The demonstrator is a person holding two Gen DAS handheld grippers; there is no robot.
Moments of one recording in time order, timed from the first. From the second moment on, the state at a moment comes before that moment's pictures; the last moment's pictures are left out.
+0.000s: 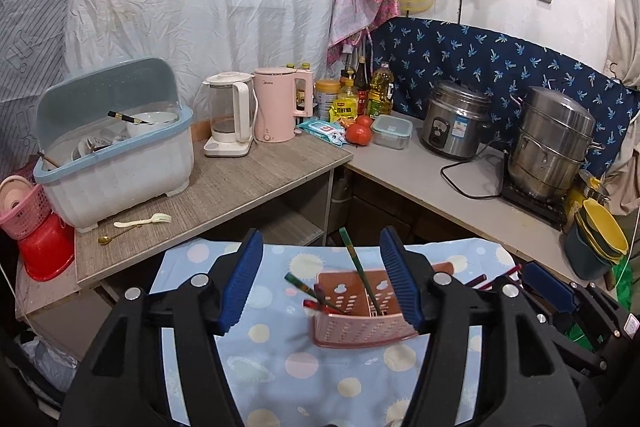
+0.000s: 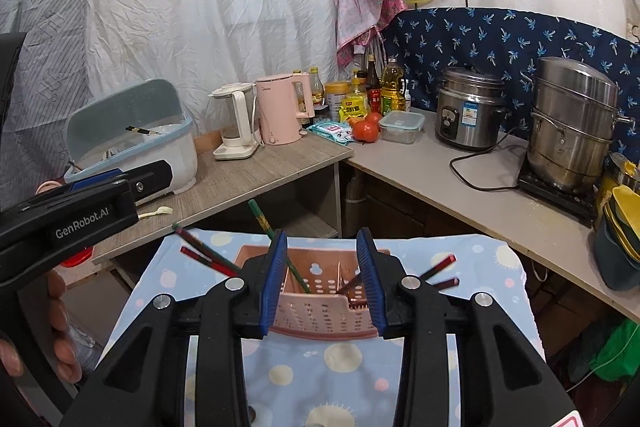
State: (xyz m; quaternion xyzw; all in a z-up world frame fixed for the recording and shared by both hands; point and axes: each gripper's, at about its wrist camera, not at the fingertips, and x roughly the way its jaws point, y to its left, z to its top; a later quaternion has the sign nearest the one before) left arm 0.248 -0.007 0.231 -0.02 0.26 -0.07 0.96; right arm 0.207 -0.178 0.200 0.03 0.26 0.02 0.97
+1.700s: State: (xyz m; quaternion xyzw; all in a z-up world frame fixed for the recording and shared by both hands) left arm 0.102 0.000 -0.032 0.00 0.47 -0.07 0.88; right arm 0.093 -0.160 -0.025 0.06 0.46 0.01 0.89
